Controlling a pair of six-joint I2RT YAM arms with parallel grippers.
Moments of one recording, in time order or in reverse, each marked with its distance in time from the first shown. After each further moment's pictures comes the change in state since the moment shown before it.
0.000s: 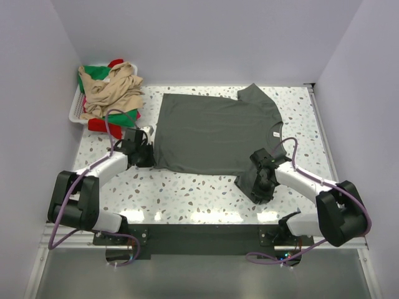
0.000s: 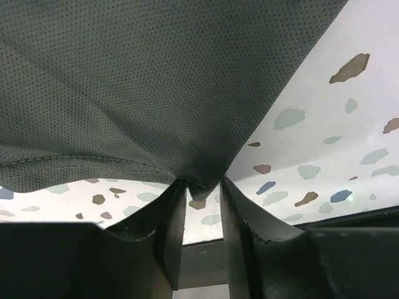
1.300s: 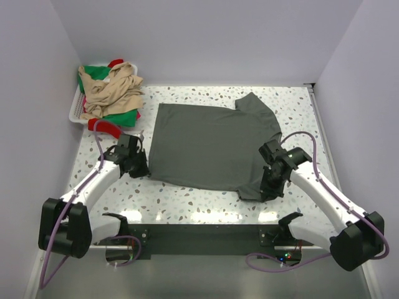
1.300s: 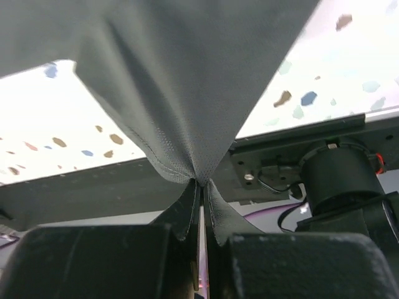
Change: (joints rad) left arm 0.004 -0.235 -0.028 -0.302 -0.040 -0.169; right arm 0.002 -0.226 0.235 -0.442 -0.076 -0.060
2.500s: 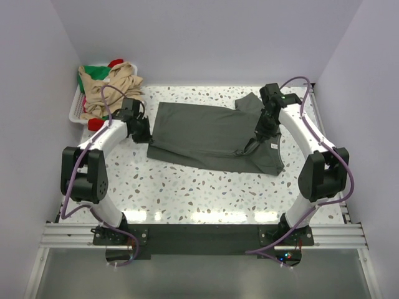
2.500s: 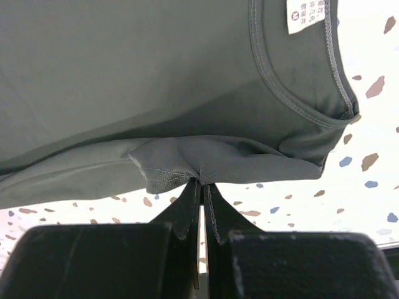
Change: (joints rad) left arm 0.078 0.479 0.497 0.014 0.028 0.100; right arm -0.229 0.631 0.674 0.187 0.137 -0.162
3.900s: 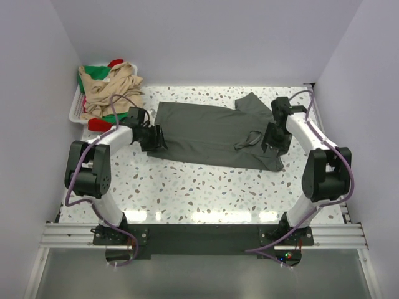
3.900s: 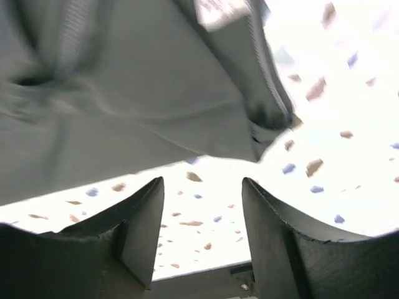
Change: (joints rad) left arm -0.023 0.082 -0.077 0.158 0.177 0.019; right arm -0.111 0.015 -0.146 0.069 0.011 -0.169
